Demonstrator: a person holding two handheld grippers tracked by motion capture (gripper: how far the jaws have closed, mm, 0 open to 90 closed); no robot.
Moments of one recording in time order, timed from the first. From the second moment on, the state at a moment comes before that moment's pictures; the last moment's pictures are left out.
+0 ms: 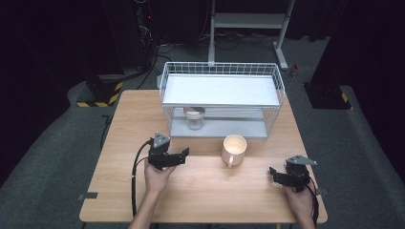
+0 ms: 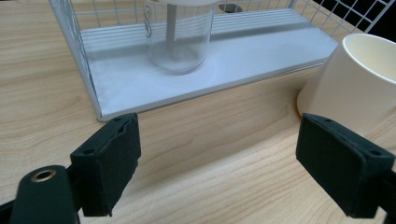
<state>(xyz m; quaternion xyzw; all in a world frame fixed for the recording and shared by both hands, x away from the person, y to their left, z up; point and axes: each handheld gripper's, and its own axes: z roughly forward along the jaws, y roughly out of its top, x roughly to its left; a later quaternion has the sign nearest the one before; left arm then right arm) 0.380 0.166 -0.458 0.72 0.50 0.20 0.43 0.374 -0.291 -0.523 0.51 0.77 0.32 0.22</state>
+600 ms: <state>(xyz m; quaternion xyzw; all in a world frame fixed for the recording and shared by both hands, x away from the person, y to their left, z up) 0.364 0.173 -0.465 0.72 0.50 0.21 0.43 0.374 -0.291 -0.523 0.51 0.77 0.32 0.22</state>
